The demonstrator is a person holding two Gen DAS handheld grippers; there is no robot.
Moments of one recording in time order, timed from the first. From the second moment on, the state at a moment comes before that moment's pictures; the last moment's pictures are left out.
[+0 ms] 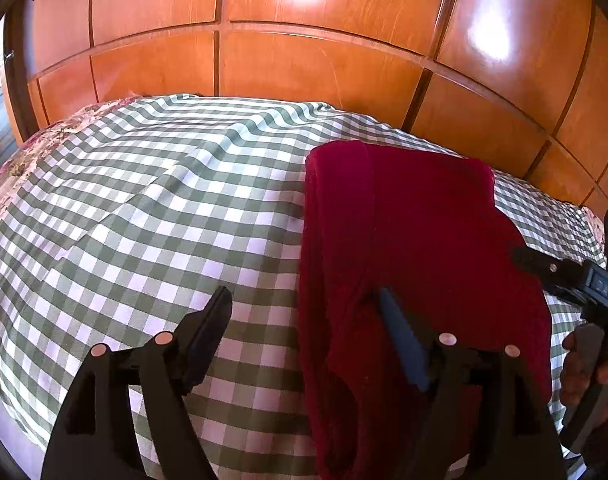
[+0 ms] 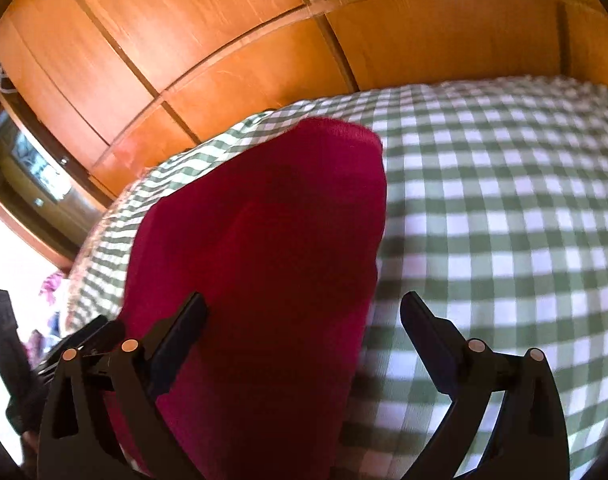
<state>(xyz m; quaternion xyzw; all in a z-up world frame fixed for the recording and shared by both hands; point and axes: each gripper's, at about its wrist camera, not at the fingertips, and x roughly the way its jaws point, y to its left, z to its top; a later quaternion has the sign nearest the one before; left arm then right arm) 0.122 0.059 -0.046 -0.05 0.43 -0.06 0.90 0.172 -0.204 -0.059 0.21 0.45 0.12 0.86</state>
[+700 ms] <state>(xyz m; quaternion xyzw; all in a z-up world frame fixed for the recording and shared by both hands) 0.131 0.090 -0.085 -0.22 0.45 -0.22 0.84 0.169 -0.170 -0.061 0.23 0.47 0.23 0.82</state>
